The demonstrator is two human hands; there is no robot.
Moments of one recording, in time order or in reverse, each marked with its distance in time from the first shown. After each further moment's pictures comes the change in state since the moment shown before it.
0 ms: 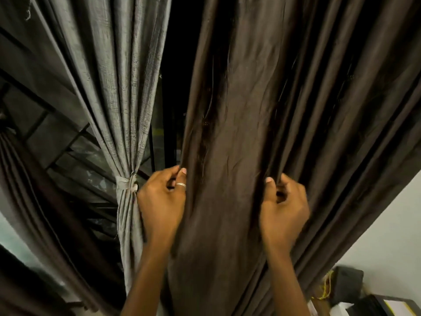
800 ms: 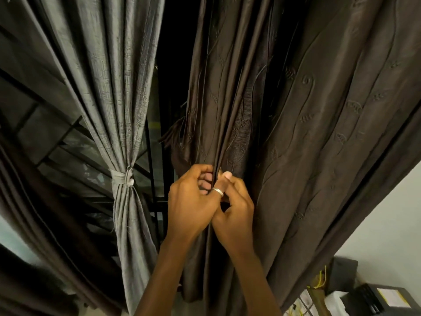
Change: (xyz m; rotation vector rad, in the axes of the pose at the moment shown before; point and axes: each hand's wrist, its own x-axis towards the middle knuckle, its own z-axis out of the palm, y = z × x) left_hand -0.025 0.027 0.024 -0.148 -0.354 -0.085; right_hand -0.052 -0.023 0.026 0.285 -0.520 -0.134
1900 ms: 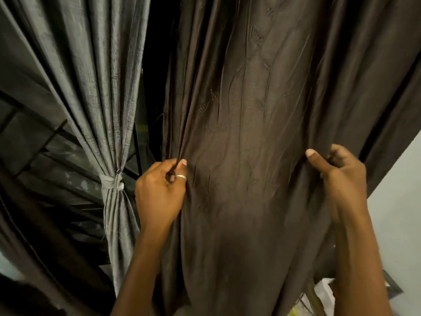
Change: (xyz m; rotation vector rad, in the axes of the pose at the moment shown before) left_hand 0.017 -0.006 -0.034 0.141 0.217 0.164; right_hand 0.073 -0.013 -0.176 0.054 0.264 0.402
